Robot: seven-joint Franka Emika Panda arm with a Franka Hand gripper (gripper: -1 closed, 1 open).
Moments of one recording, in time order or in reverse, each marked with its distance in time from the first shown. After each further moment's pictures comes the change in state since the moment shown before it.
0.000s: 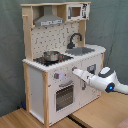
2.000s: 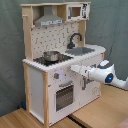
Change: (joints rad) arm -0.102 0.006 -0.085 0.000 0.067 0.178 -0.415
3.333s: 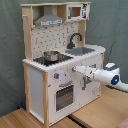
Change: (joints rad) arm 0.103 0.001 0.028 -0.103 0.145 0.015 -0.038
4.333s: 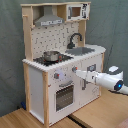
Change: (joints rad) arm 0.160 0.000 0.000 0.049 0.000 -0.208 -0.138
